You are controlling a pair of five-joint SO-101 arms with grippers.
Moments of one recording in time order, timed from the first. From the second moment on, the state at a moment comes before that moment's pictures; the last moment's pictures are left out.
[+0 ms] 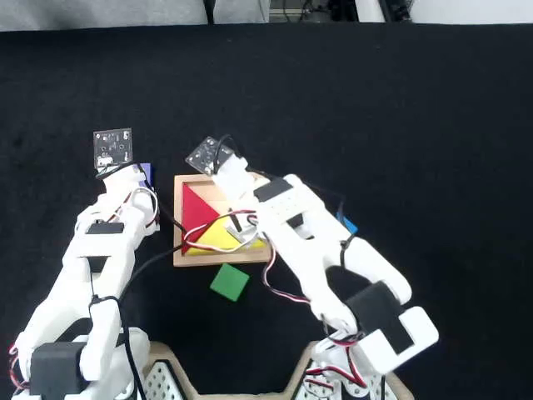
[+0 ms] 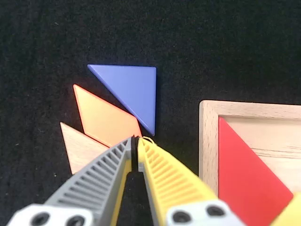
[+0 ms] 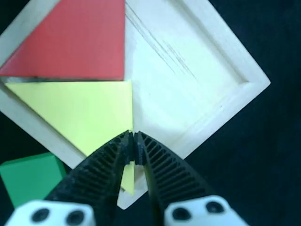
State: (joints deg) left arm -8.1 -21.9 65.7 14.6 2.8; right arm -29.6 0.3 36.0 47.9 20.0
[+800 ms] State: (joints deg) left arm -8.2 -21.9 65.7 14.6 2.8; right arm -29.6 -11.3 41.5 46.0 20.0
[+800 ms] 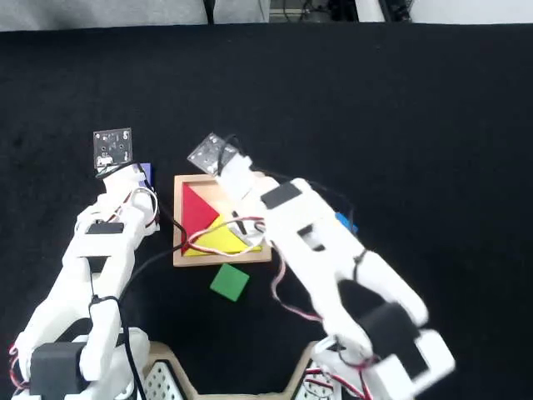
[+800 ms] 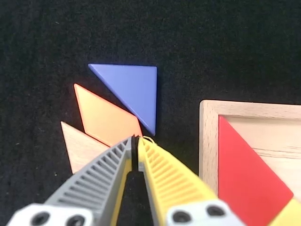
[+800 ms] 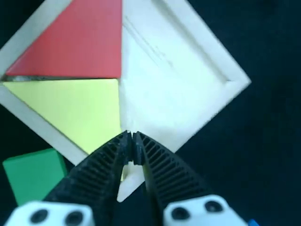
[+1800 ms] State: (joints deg) left arm -8.1 -21.9 65.7 14.6 2.8; right arm -34.3 14.3 19.3 48.9 20.1
